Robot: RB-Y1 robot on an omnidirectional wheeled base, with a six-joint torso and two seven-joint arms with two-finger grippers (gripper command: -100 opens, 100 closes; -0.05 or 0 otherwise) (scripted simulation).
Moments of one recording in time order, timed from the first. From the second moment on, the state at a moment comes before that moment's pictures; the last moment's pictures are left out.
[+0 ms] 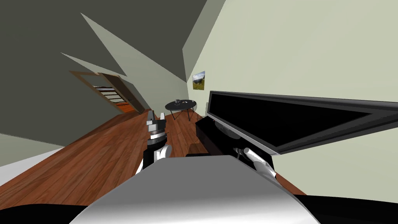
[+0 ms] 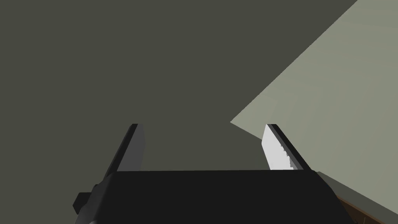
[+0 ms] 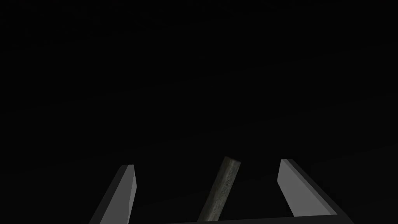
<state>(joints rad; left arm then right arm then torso) 0.47 -0.03 0.00 -2.31 0.07 -0.56 -0.12 0.06 -0.41 -0.55 -0.86 -0.60 0.65 -1.11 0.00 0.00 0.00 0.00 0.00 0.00</state>
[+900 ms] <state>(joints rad) 0.47 -0.03 0.00 -2.31 0.07 -0.56 -0.12 0.01 -0.46 -0.67 -0.62 -0.64 0.78 -1.27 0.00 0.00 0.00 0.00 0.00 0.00</state>
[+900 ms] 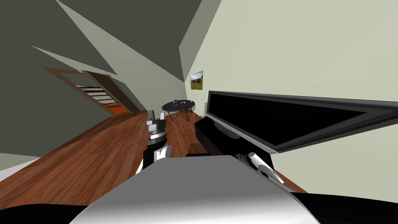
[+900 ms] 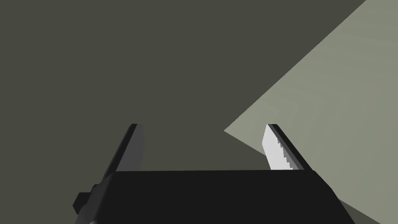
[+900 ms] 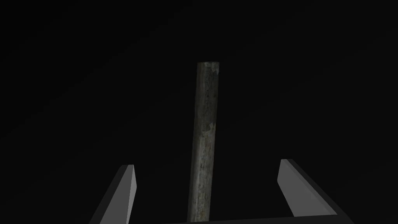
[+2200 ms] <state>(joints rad) 0.47 -0.03 0.00 -2.31 0.07 -0.56 -0.12 0.01 -0.41 -0.68 -0.58 -0.64 0.73 -1.26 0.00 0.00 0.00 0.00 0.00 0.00</state>
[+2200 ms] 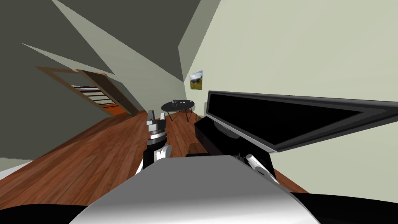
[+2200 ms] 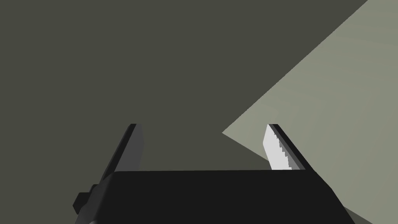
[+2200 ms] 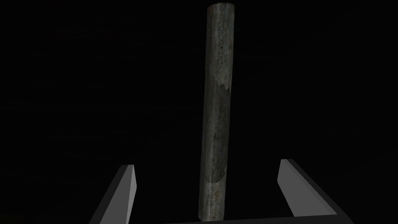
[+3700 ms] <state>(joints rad) 0.47 -0.03 0.00 -2.31 0.07 -0.56 -0.12 0.06 -0.44 -0.65 -0.39 -0.87 0.57 -1.18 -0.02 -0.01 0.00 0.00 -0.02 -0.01</state>
